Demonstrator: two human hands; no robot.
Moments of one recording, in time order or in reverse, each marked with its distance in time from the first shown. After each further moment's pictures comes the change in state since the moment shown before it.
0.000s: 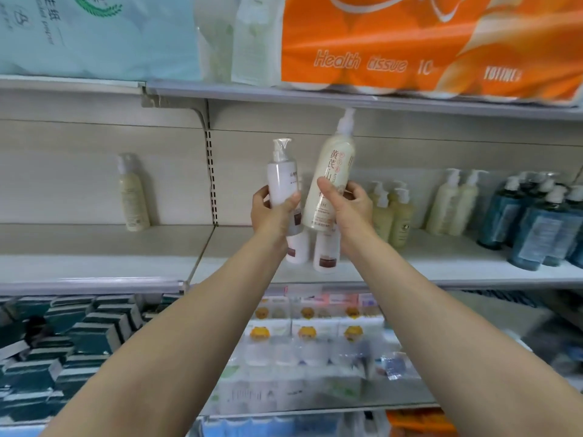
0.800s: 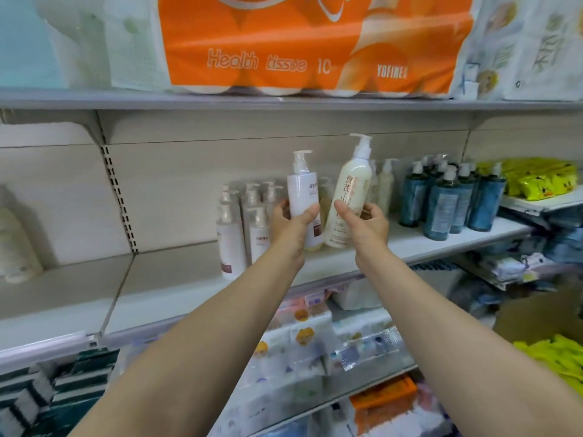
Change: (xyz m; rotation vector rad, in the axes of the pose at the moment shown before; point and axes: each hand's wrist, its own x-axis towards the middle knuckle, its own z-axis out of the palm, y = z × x) left_hand -0.034 -0.065 0.119 0.011 -0.365 -0.154; right_hand 0.010 -0.003 -0.140 -0.077 0.416 -0.021
